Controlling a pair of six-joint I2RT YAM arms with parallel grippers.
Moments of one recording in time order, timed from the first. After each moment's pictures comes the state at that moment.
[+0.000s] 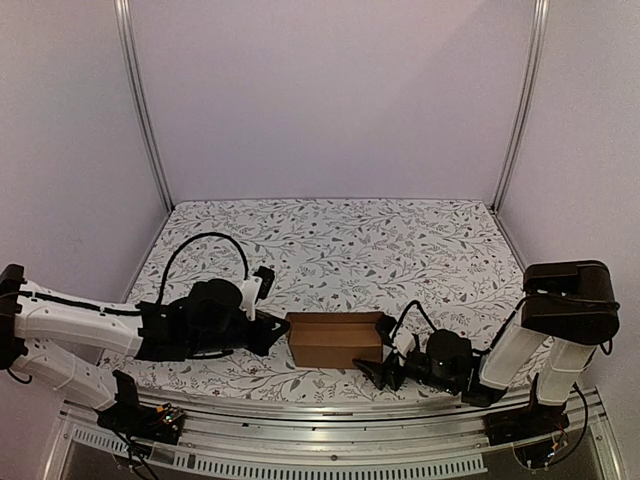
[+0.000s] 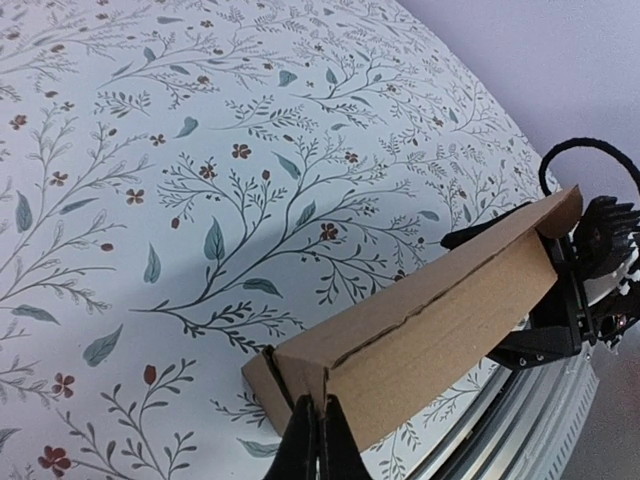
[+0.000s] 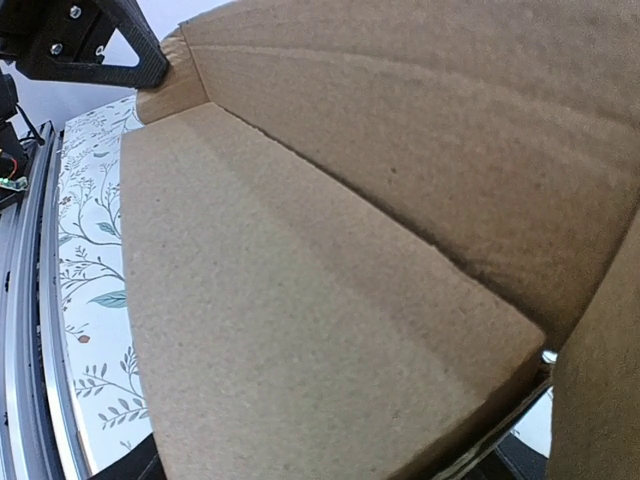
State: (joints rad) left arm -1.10 1.24 0.53 0.13 -0.17 -0.61; right arm 1.16 1.82 0.27 1.26 0.21 0.10
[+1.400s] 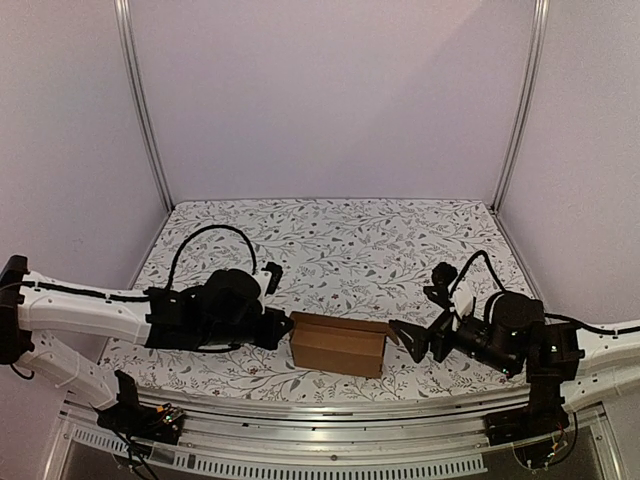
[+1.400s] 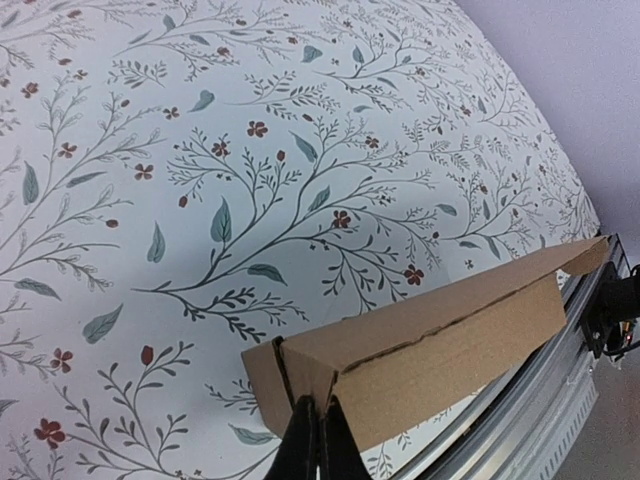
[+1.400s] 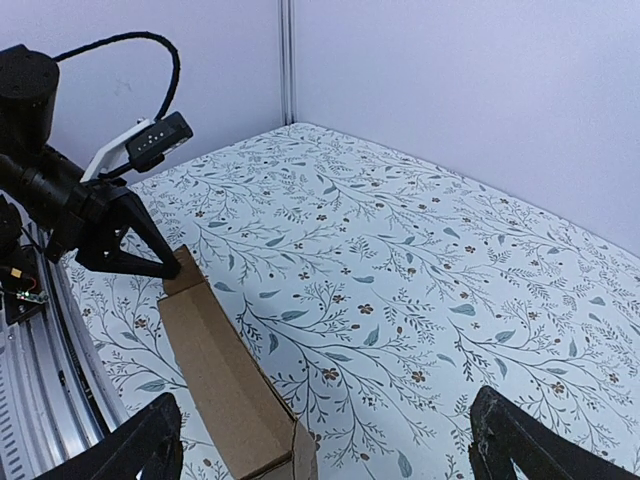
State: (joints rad) left arm -1.11 1.31 0.69 -0.08 -0.20 -0.69; right arm 1.26 0.88 0.40 0.25 0.47 0.13
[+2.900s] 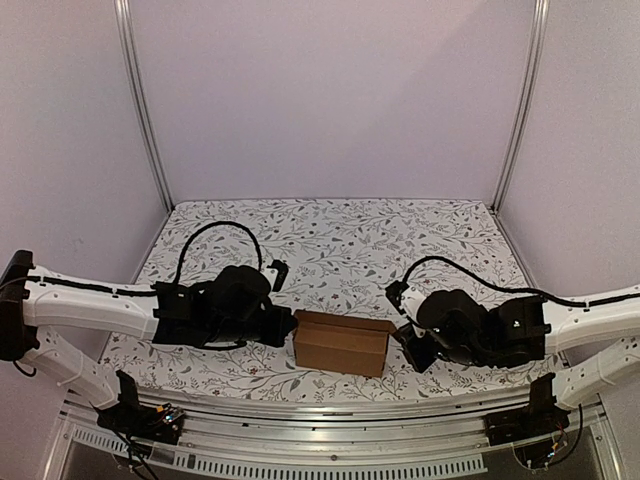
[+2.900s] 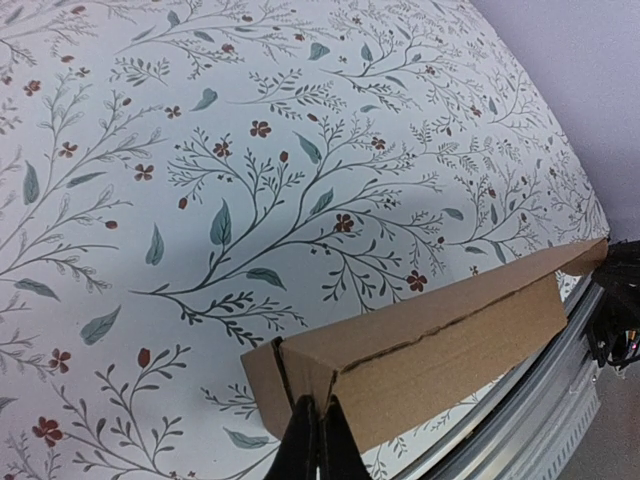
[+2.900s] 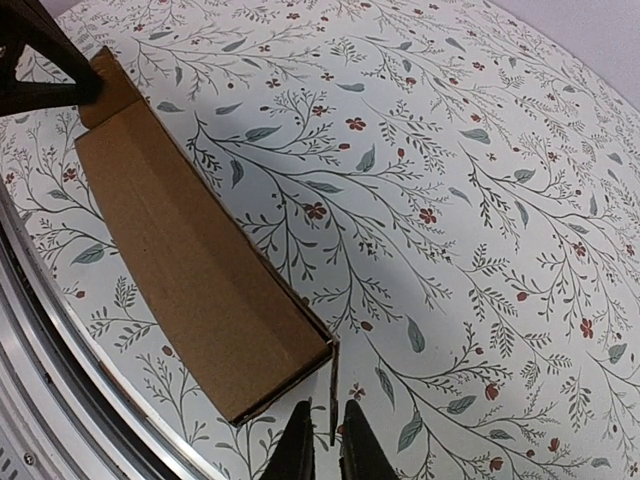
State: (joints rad) left arm -1.12 1.36 0.76 -0.14 -0.22 -0.72; right arm 1.26 1.18 0.72 -0.36 0.45 0.39
